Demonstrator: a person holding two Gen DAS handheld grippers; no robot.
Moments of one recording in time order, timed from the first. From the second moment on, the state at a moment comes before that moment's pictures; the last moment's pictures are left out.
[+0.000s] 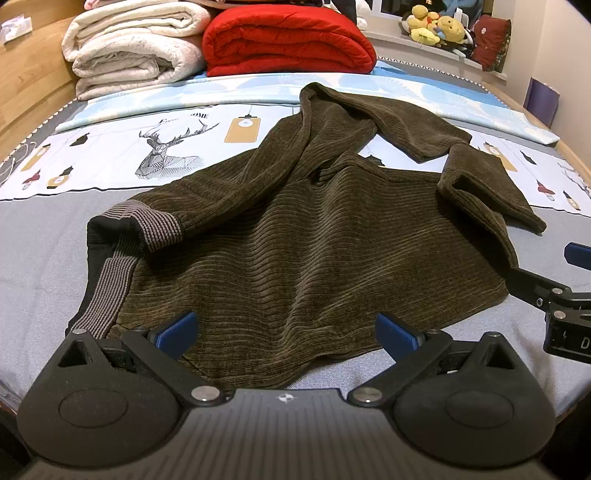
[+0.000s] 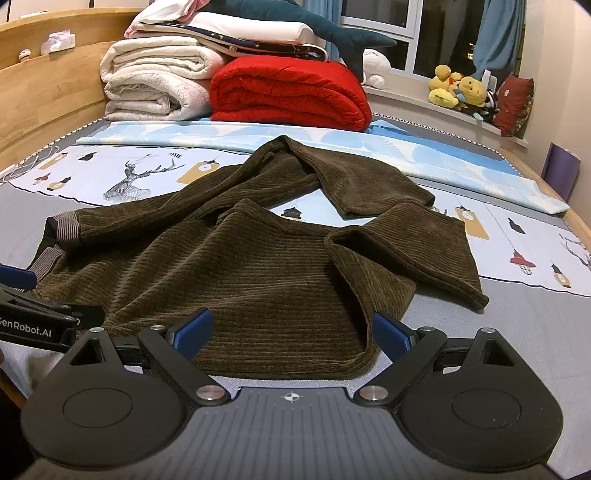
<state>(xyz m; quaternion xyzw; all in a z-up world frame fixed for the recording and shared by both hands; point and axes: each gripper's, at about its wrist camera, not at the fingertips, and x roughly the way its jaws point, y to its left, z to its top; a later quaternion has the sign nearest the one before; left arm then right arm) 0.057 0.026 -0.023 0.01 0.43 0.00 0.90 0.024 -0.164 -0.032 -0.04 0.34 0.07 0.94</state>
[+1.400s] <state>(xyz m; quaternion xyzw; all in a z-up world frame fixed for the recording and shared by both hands) 0.080 0.053 -0.003 0.00 0.45 0.01 0.89 0.024 -0.171 -0.022 -0.02 0.32 0.06 0.94</state>
